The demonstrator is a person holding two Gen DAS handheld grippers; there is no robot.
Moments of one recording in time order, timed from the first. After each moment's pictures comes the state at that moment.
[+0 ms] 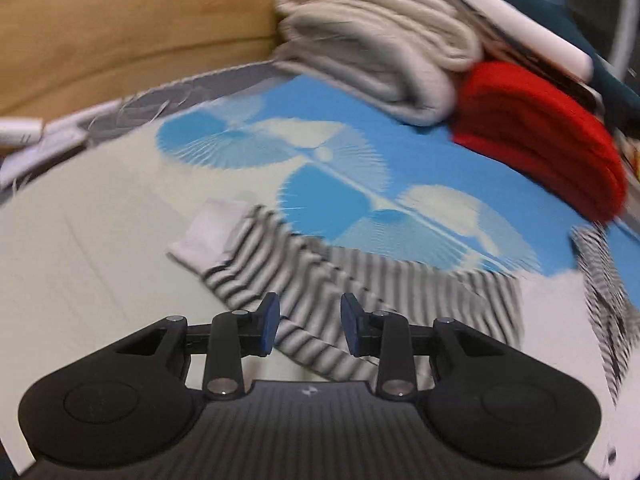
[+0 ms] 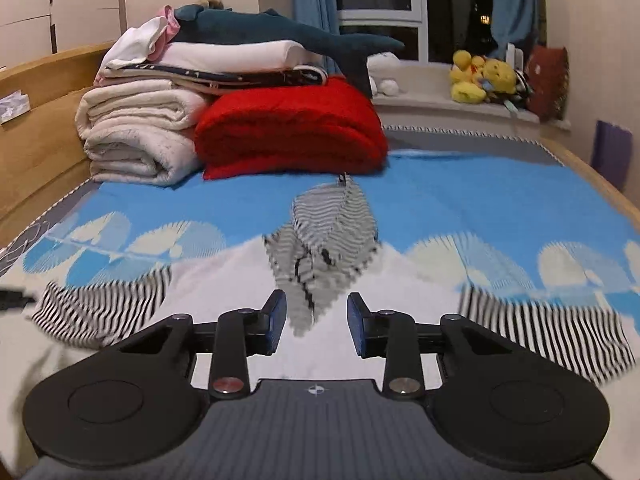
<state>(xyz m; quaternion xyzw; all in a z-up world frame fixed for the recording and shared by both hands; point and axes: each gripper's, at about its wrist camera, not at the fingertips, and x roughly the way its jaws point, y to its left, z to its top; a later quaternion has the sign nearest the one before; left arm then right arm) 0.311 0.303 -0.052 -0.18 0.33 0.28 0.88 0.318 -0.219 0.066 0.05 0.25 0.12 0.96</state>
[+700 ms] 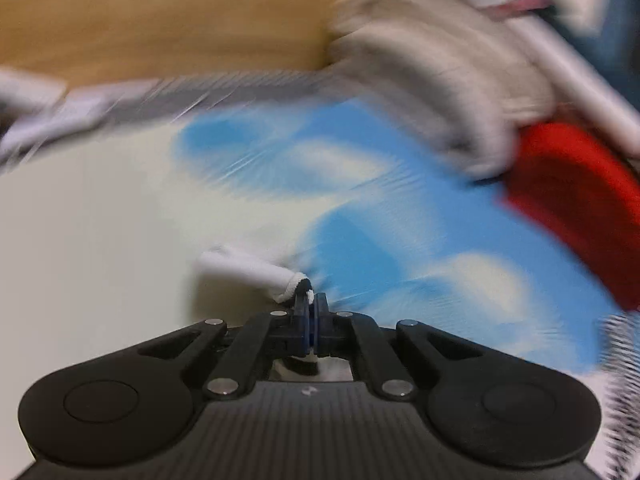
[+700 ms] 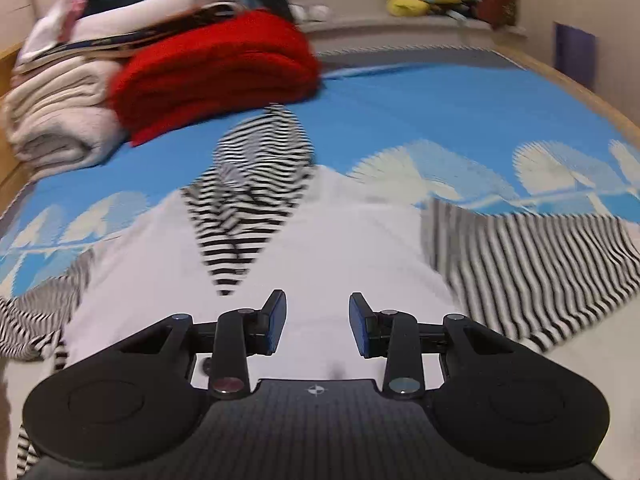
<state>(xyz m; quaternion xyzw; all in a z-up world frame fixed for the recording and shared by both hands) 0.362 0.324 -0.056 -0.21 0.25 0.30 0.90 0.370 -0.275 -0.011 0.12 0.36 0.03 0.93</state>
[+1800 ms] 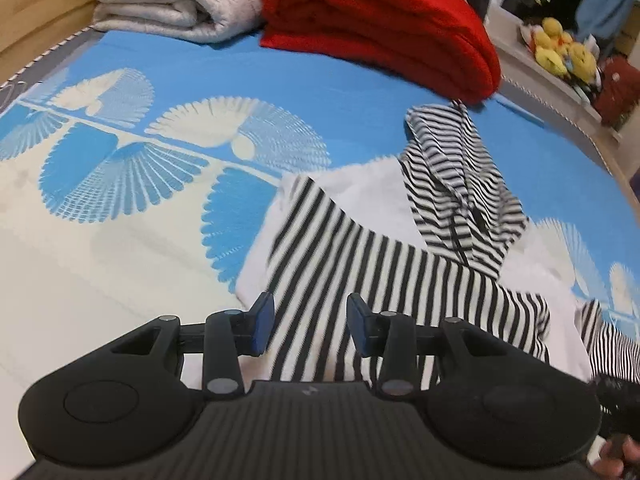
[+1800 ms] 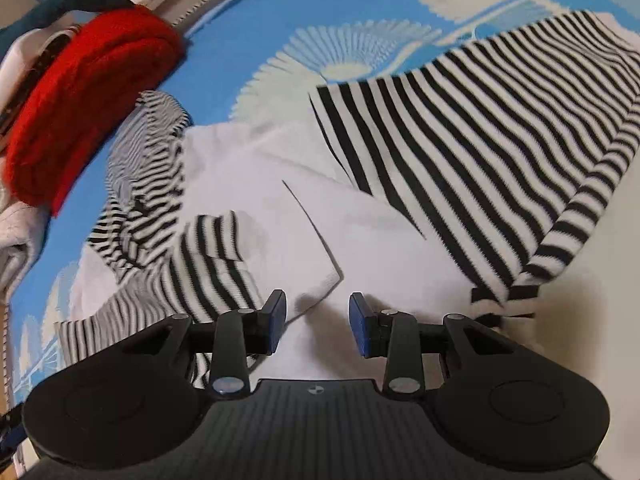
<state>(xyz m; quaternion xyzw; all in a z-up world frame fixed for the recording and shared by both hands) 0.419 0.075 -0.043 -0.12 0.44 0.10 0.88 0.446 -0.322 -0.112 0.33 0.45 -0.04 0.83</state>
